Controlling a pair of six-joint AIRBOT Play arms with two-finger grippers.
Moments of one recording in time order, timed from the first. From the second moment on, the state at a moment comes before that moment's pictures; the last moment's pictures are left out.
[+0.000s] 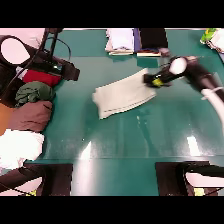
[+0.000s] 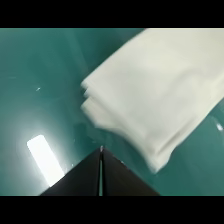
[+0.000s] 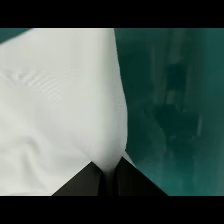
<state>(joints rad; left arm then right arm) -0.39 -1.21 1.50 1.41 -1.19 -1.47 0.20 -1.39 1.34 -1.45 1.05 1.88</state>
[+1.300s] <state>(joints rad) -0.42 -1.21 1.50 1.40 -1.18 -1.54 -0.91 -1.14 1.10 -1.87 1.22 1.66</state>
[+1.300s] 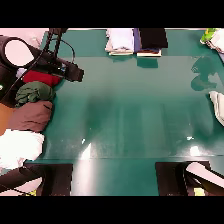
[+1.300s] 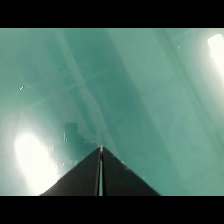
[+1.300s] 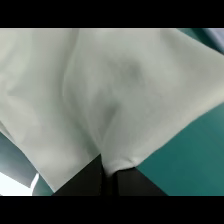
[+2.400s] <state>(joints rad) -0.42 -1.21 1.50 1.41 -1.18 -1.54 -0.01 -0.98 1.10 -1.36 1.13 1.66</state>
